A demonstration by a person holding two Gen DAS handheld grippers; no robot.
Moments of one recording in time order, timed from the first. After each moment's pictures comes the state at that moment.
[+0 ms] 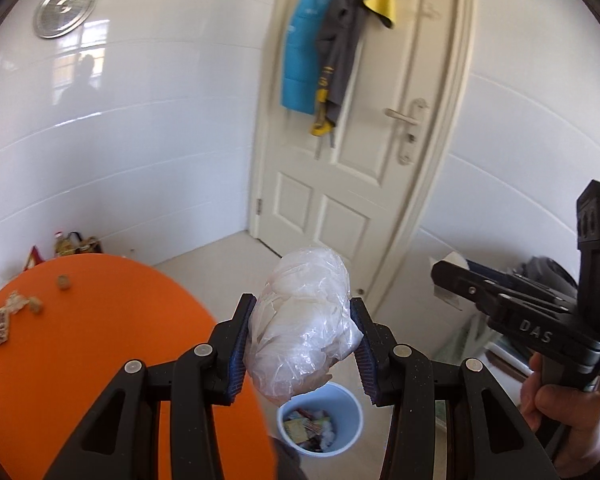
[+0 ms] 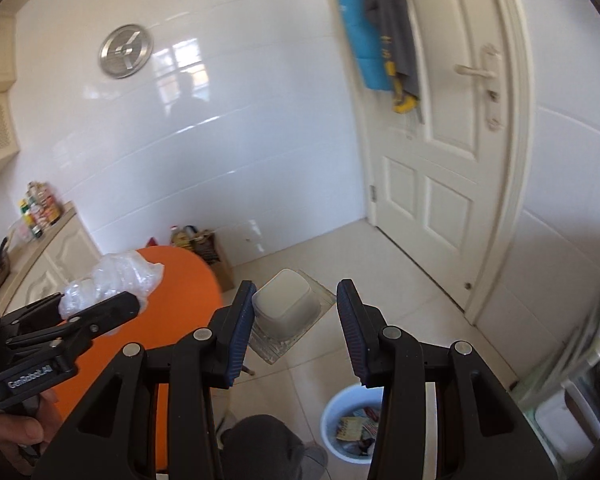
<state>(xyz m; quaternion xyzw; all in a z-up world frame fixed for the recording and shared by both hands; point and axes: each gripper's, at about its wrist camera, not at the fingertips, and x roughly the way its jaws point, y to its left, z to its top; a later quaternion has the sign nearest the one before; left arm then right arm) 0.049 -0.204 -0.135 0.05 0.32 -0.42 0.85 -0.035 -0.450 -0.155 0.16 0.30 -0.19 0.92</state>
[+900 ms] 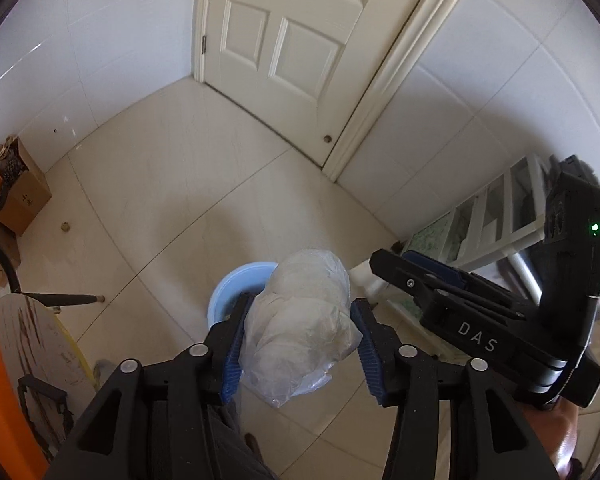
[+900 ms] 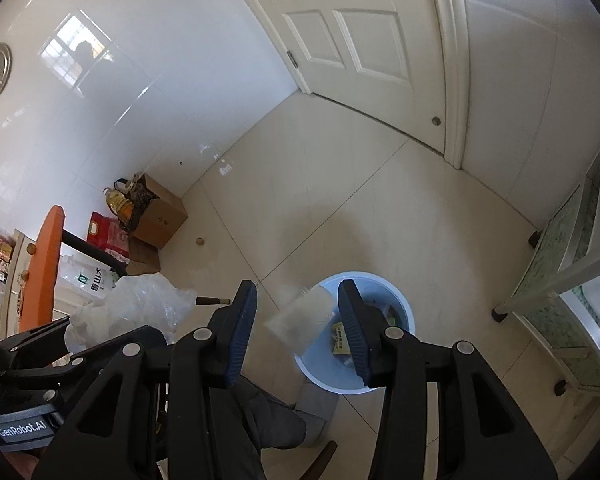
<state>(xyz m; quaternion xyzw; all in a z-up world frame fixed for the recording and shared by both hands) 0.124 -0.392 -0.292 0.16 0.56 -0.42 0.70 -0.045 -0.584 -0.375 0.35 0.44 -0.23 0.79</state>
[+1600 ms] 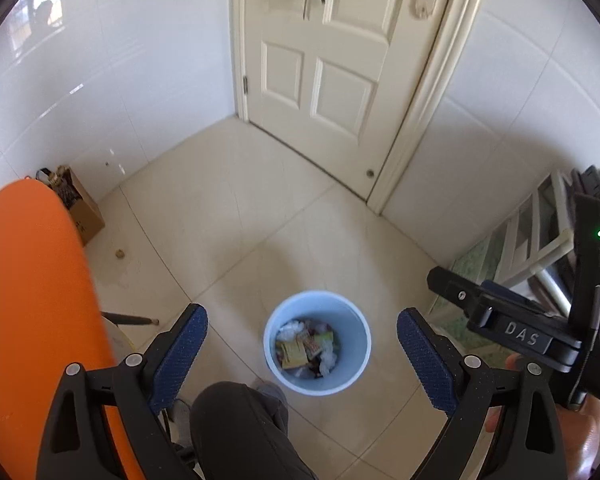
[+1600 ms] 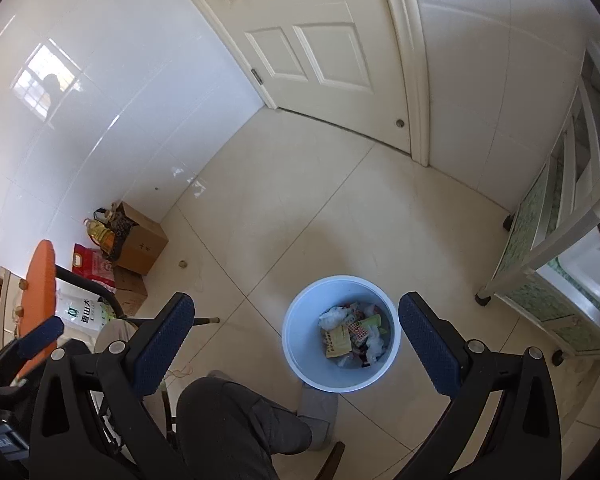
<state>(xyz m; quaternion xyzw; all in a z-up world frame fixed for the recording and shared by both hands) 0.081 -0.386 -0.245 0.17 0.48 -0.37 0.78 -0.058 -0.580 -0.341 0.36 0.42 -0.30 0.78</state>
